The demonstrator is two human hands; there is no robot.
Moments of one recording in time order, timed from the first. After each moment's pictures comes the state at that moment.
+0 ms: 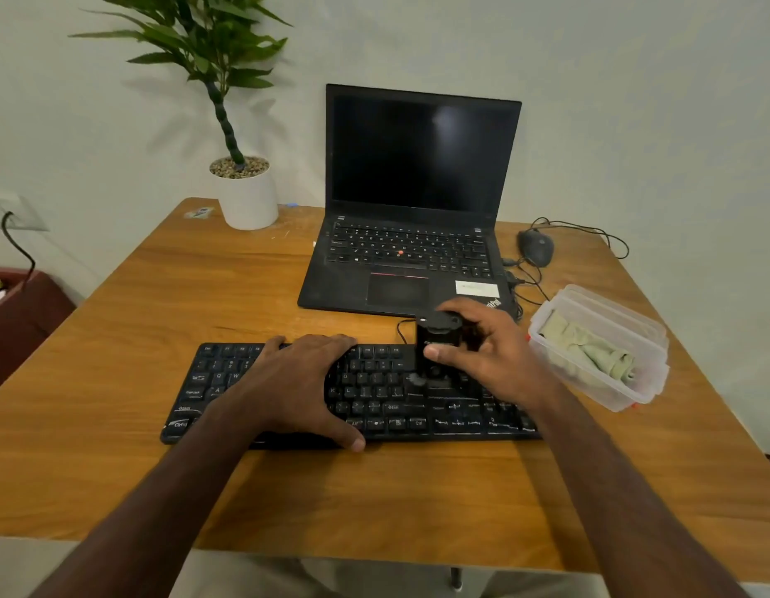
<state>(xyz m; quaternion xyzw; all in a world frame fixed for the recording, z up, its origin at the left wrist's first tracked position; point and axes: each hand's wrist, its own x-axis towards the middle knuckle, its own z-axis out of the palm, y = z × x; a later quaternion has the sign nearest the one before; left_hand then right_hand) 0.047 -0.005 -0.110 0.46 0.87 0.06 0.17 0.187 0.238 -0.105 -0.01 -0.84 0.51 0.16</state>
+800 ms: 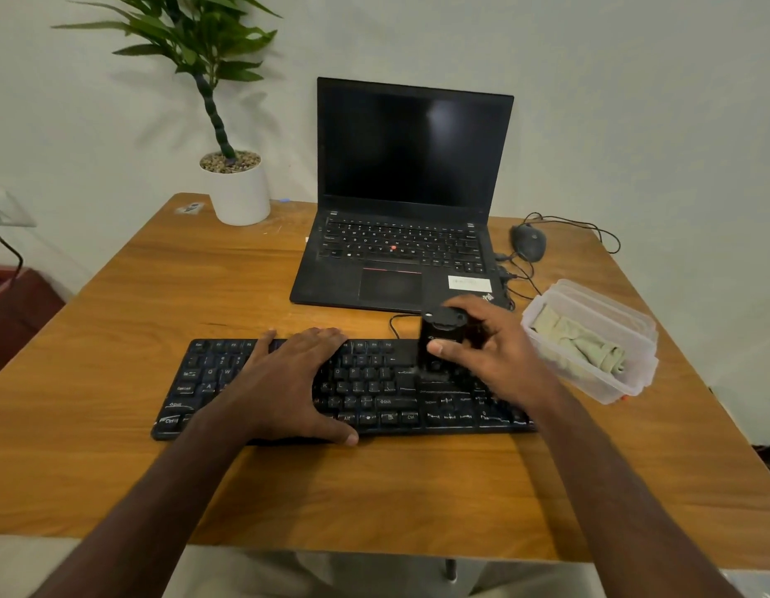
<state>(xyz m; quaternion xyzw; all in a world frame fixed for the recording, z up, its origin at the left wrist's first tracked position) 0.050 -0.013 -0.125 0.47 0.87 0.07 0.14 0.201 0.241 -0.105 -0.04 -0.83 0.52 0.19</state>
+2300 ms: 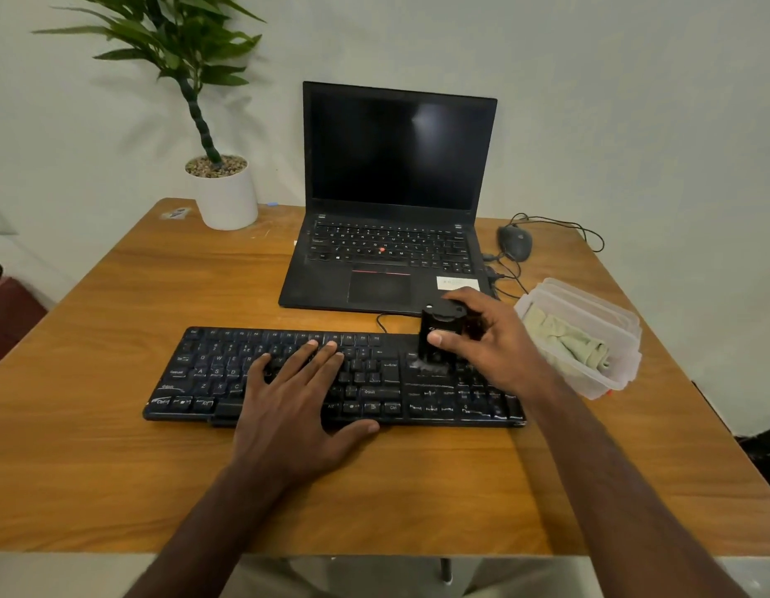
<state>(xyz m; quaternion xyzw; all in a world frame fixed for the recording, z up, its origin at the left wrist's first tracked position) 0.095 -0.003 -0.161 0.42 0.90 0.10 -0.08 0.200 0.254 -0.104 -0.05 -0.84 0.49 0.22</state>
